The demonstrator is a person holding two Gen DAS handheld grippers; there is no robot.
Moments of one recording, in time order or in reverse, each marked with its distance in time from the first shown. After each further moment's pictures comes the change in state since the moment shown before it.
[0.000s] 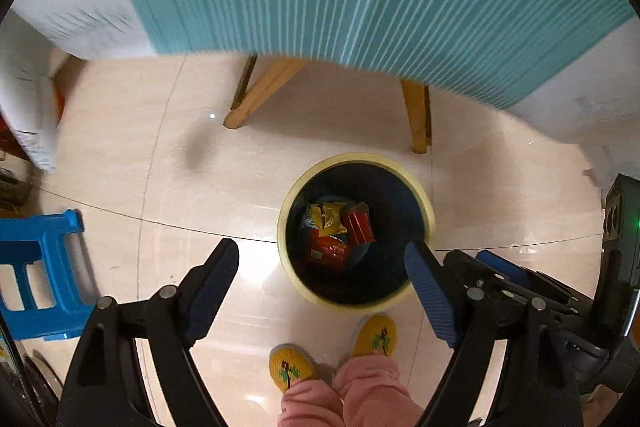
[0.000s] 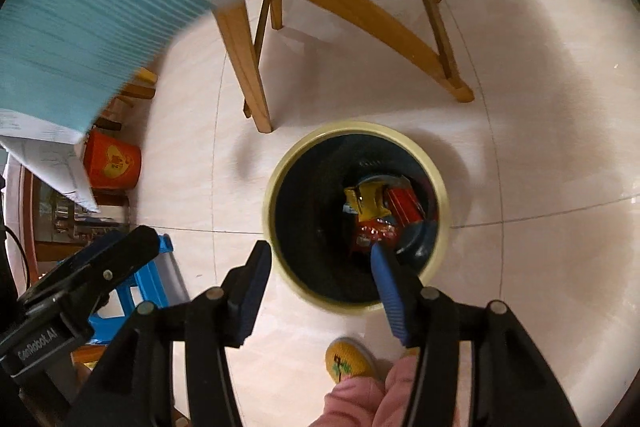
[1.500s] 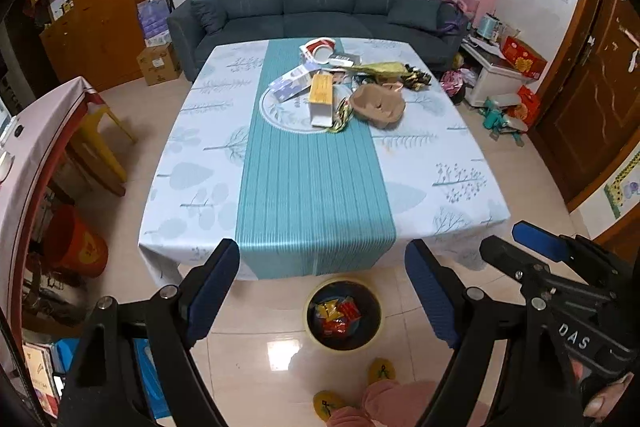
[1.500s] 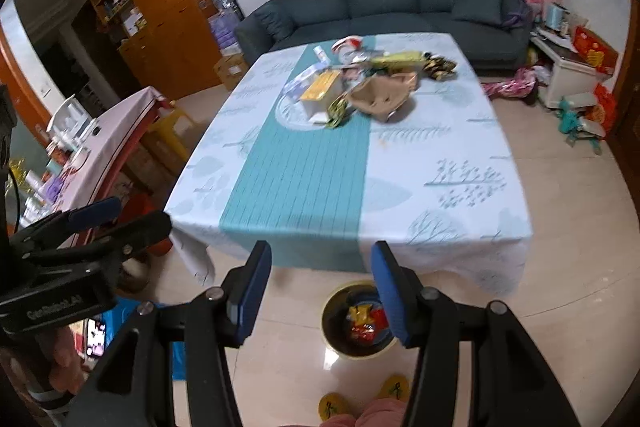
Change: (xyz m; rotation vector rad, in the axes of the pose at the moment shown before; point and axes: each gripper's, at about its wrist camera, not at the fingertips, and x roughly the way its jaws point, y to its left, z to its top) left arm -0.402 -0.039 0.082 0.238 -0.368 -0.031; right arm -0.385 0.176 0.011 -0.209 -0.458 -0.097
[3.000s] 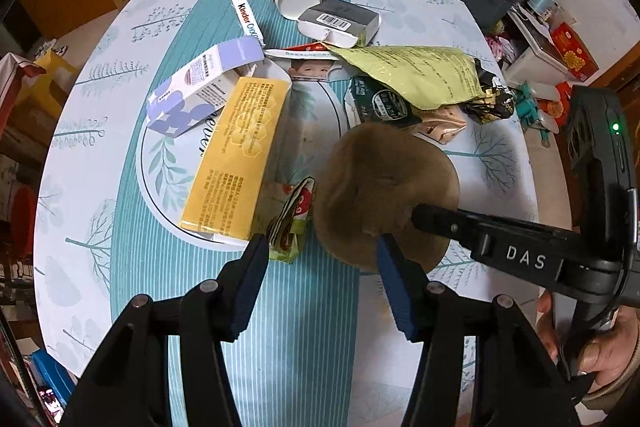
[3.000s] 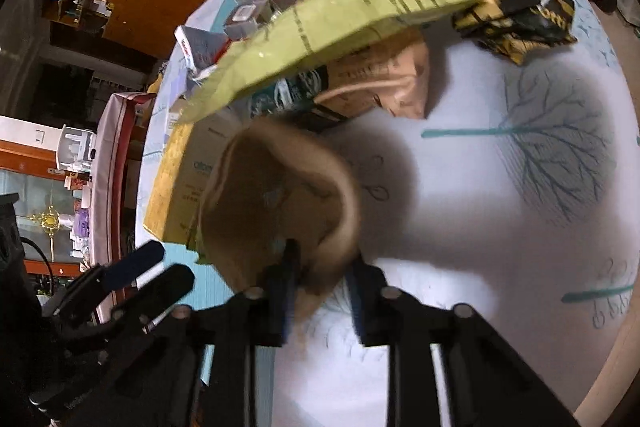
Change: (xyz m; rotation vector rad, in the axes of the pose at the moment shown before) left arm 0.314 -0.053 0.200 -0.144 0.311 -0.010; right arm 0.317 -0.163 0.215 0.167 0.461 0.281
